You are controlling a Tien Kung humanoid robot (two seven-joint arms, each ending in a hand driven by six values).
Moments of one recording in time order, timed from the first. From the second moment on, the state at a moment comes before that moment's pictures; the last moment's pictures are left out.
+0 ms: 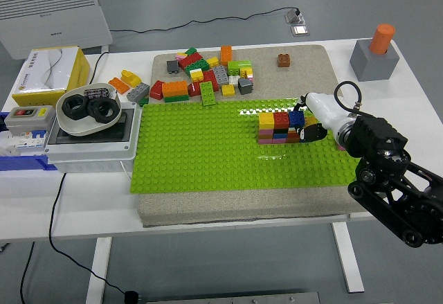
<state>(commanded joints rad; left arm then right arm) -0.05 0.07 -2.00 -0.27 2.27 -0.06 0.31 0.51 -0.25 0.88 1.36 -2.05 0.12 -0.50</state>
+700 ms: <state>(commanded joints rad) -0.05 0.07 -2.00 -0.27 2.27 -0.06 0.31 0.51 -0.25 0.88 1.36 -2.04 0.12 -0.50</state>
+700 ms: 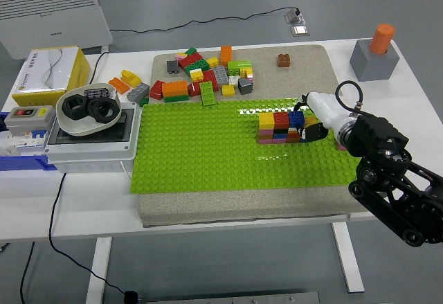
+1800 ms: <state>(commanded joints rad) -0.05 0.07 -1.99 -0.26 2.27 -0.06 0.31 0.48 -0.28 0.92 1.43 -2.02 0.15 -0.48</state>
